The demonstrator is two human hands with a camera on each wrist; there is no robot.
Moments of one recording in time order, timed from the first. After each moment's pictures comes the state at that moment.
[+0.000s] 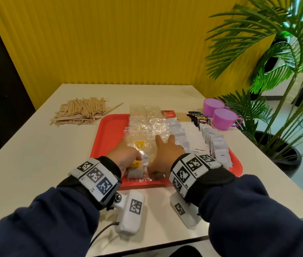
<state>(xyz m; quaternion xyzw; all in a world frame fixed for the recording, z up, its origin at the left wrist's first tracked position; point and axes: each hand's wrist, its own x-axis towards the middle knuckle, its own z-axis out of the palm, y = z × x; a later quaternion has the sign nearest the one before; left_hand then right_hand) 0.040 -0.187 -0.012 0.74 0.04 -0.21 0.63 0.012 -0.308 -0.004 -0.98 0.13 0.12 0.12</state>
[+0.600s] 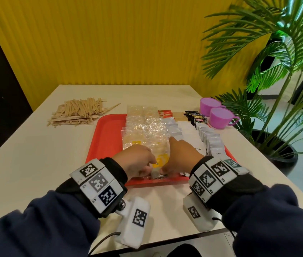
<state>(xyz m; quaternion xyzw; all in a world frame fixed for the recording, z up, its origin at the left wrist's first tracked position) 0.007 -0.205 0.011 0.76 0.01 -0.31 0.57 -0.008 -0.340 0.008 -0.98 0.10 0.11 0.14</state>
